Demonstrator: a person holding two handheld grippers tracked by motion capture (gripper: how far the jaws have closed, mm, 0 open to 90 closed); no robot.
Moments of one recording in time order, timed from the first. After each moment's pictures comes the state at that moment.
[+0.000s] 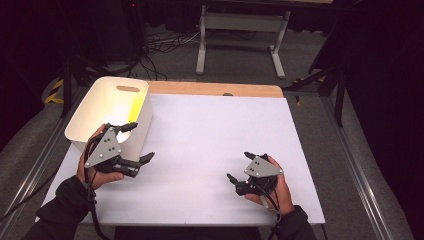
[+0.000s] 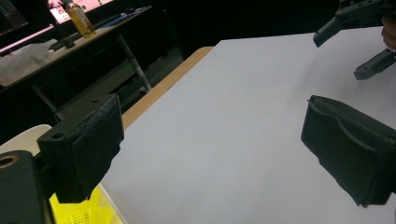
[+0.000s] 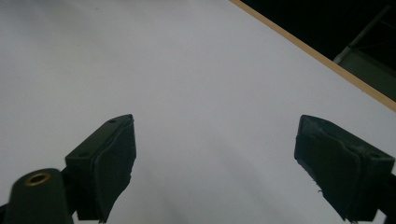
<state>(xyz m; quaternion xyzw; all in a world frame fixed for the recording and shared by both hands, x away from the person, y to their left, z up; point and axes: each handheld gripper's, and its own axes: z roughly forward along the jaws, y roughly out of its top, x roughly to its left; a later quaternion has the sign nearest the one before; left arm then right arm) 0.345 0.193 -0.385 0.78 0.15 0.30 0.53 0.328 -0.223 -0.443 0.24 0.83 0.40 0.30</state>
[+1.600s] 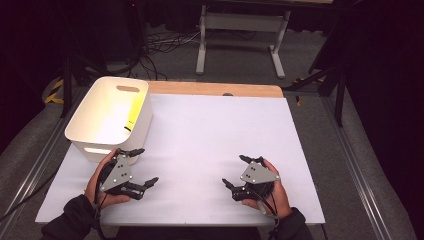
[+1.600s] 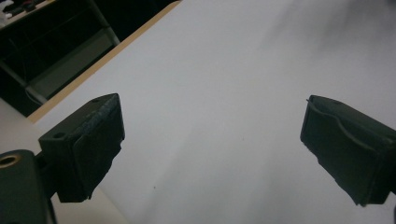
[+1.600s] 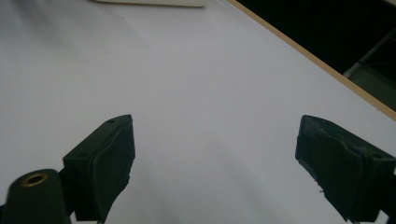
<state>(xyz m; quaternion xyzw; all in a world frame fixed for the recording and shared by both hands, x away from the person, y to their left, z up) 0.326 0.190 -0.458 0.82 0.15 0.27 0.49 0.316 -0.213 -0.443 0.21 0.83 0.42 0.30</state>
